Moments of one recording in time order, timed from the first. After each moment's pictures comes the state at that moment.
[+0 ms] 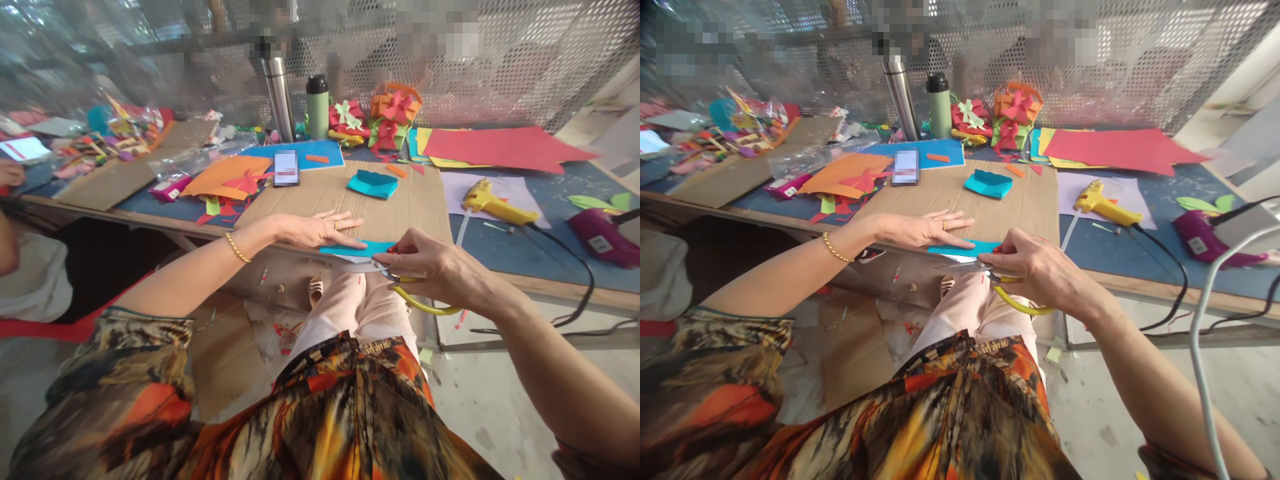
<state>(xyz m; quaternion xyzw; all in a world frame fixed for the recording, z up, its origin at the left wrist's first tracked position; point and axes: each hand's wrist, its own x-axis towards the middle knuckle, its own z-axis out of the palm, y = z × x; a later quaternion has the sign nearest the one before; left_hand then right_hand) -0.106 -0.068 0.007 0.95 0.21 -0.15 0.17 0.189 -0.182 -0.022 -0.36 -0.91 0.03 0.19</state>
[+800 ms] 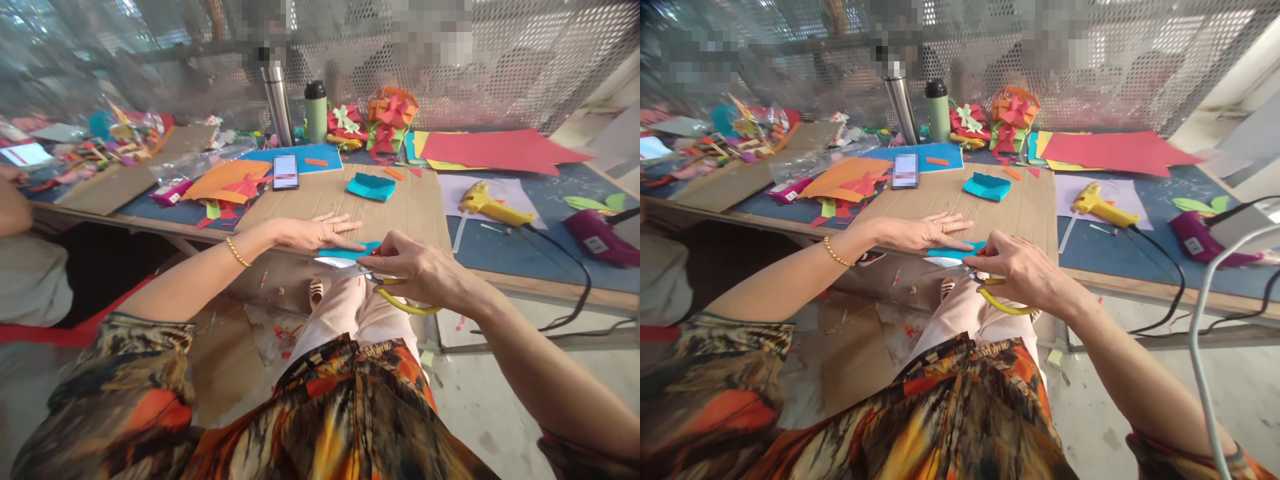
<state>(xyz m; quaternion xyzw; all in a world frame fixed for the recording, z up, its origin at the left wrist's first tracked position) -0.104 -0.074 0.013 0.95 0.22 -0.15 0.18 0.167 -0.180 -0.022 -0.33 -0.92 0.00 0.20</state>
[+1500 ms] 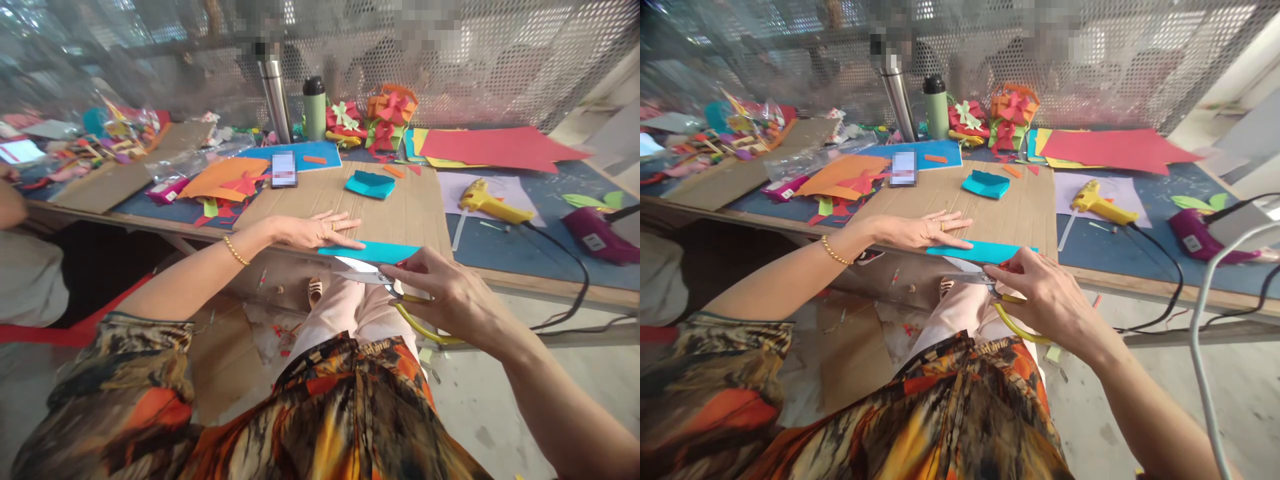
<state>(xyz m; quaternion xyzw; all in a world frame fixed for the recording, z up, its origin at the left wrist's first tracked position) -0.109 -0.067 0.006 0.95 0.20 -0.14 0.19 0.185 -0.226 -0.034 -0.41 -0.88 -0.05 0.23</state>
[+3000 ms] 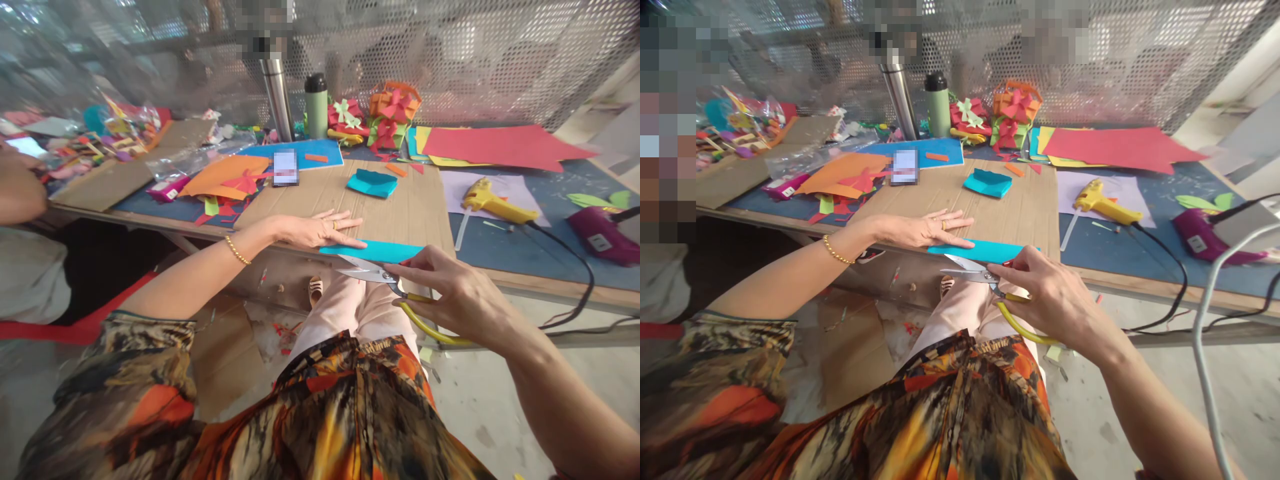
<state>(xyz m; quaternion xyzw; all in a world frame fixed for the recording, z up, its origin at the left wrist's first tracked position) -0.110 -0.067 0.005 0.96 0.19 -0.14 0.18 0.190 -0.224 -0.029 -0.43 -0.88 -0.01 0.21</state>
